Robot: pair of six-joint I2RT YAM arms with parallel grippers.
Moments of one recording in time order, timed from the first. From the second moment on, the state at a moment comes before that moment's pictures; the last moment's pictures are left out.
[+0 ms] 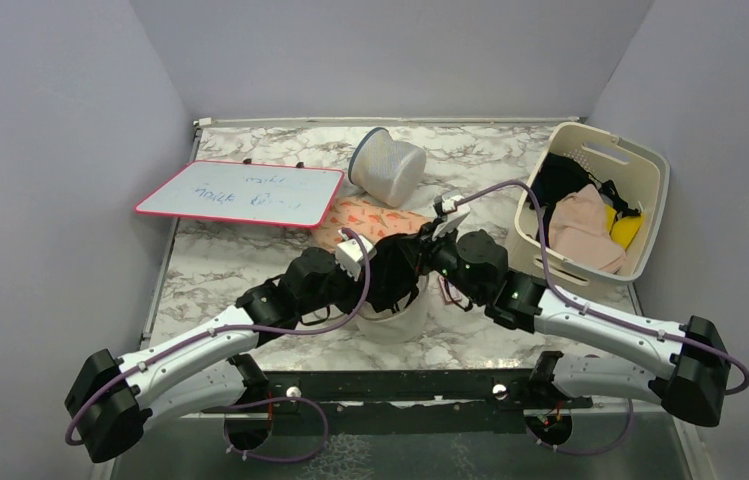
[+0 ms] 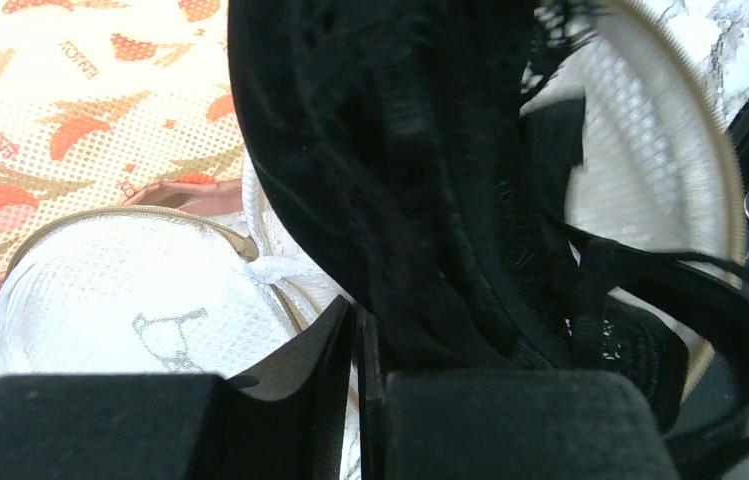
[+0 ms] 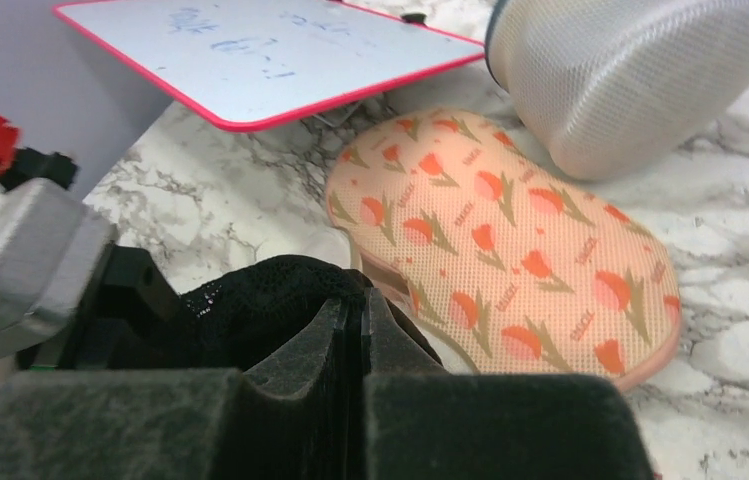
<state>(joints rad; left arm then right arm) -0.88 0.93 0.55 -0.12 0.08 -0.17 1.00 1.08 0.74 0.19 0.30 0.32</state>
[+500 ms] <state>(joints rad) -0.89 0.92 0.55 -0.13 0.07 -0.17 1.00 1.05 0.74 0.06 0.37 0.41</state>
